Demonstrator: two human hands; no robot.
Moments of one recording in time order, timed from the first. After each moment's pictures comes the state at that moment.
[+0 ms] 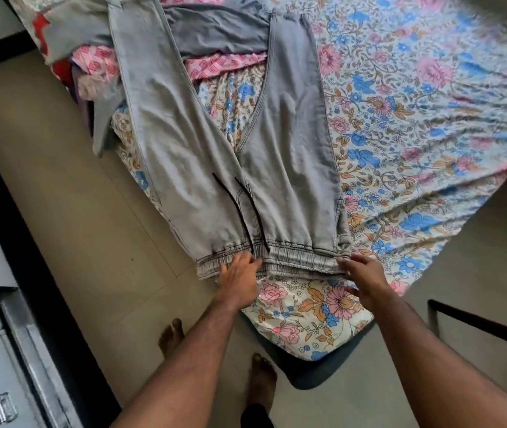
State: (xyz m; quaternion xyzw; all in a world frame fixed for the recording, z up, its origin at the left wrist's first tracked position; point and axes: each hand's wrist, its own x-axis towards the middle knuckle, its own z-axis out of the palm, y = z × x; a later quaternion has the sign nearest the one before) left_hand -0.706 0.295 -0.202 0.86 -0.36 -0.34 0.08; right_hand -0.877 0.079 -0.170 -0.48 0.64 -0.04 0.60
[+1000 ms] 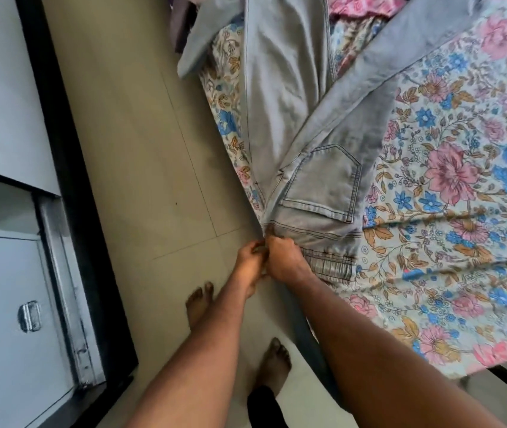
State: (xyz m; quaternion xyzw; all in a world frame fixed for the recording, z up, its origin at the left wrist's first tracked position) left_hand -0.625 0.405 -0.300 0.62 0.25 -0.45 0.59; right_hand -0.639 0.314 -0.251 -0.90 0.19 0.31 0.24
